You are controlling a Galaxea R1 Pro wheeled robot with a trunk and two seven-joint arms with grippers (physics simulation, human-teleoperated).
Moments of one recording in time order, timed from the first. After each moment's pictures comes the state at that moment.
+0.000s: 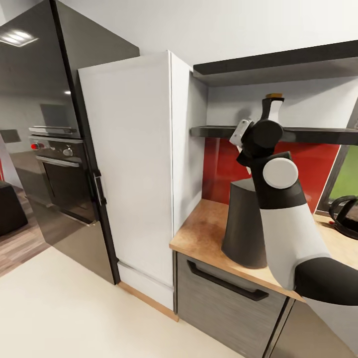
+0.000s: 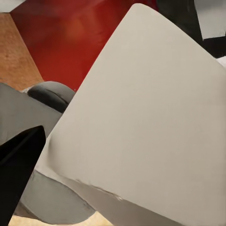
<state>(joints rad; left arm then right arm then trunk) 0.02 0.13 0.00 -0.04 0.04 -0.13 0.00 -1.29 0.07 0.19 -1.37 1.85 0.76 1.43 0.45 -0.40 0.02</state>
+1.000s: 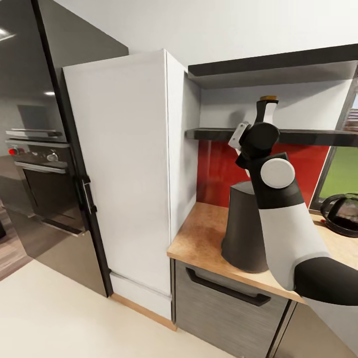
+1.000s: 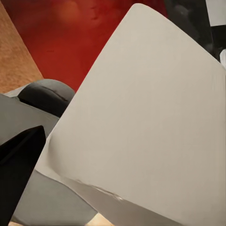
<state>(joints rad) 0.02 0.13 0.00 -0.04 0.04 -0.13 0.00 -1.29 0.07 0.19 -1.33 1.85 0.76 1.43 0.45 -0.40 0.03</state>
